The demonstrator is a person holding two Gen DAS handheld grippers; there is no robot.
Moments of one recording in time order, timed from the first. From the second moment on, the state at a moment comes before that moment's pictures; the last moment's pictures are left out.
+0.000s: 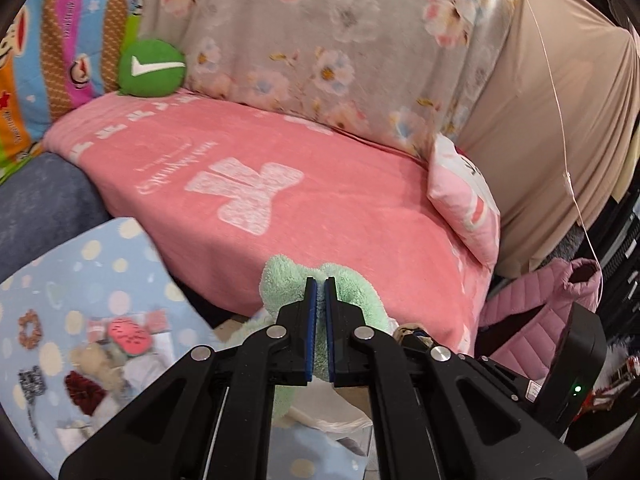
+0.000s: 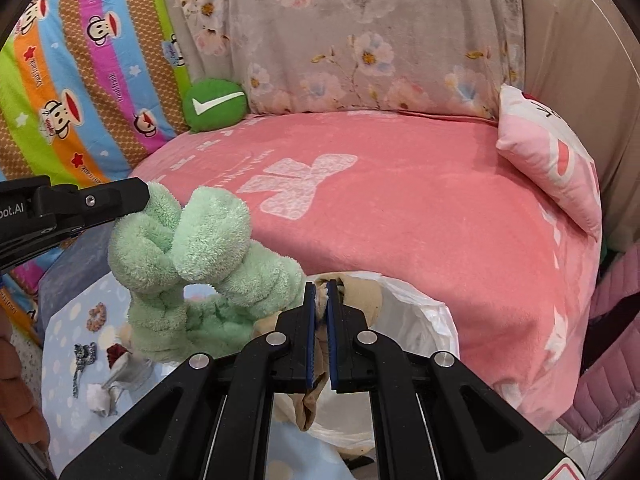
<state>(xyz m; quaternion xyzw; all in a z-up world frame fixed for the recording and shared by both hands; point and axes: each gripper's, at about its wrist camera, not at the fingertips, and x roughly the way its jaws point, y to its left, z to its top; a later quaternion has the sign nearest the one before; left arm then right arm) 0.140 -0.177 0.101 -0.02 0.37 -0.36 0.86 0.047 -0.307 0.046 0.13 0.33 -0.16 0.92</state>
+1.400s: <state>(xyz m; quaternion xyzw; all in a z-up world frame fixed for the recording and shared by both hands) 0.143 -0.058 0.030 -0.02 0.39 -0.18 0.90 0.059 -0.219 0.016 0.07 0.37 -0.15 0.91</state>
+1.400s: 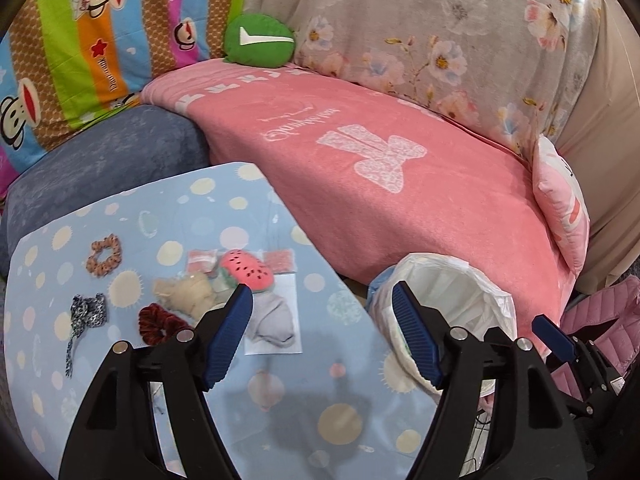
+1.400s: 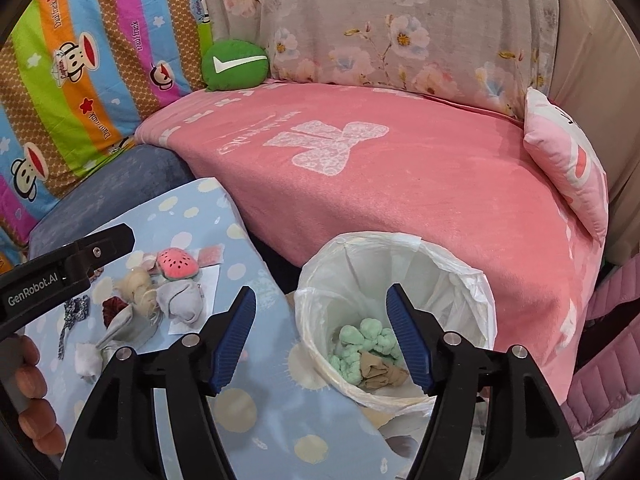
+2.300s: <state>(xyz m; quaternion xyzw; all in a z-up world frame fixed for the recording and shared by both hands) 0.137 0.149 -0.059 -0.12 0.48 -0.03 0.87 0.084 -0.072 -0.024 0.04 0.42 -0.03 0.91</state>
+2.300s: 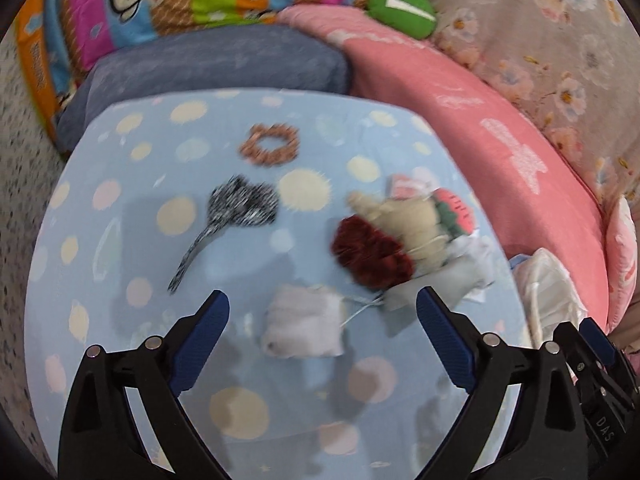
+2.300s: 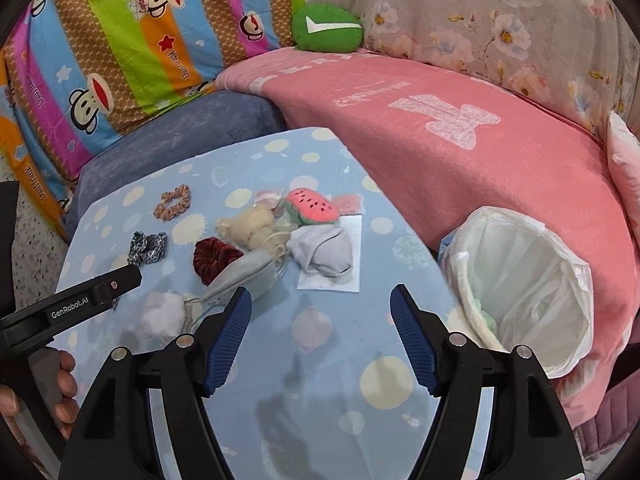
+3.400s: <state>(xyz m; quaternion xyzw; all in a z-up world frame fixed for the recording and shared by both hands) 0.147 0.157 -0.095 -0.14 0.53 -0.08 0.83 0.153 -0.038 -0.071 0.11 0.47 0.03 0.87</state>
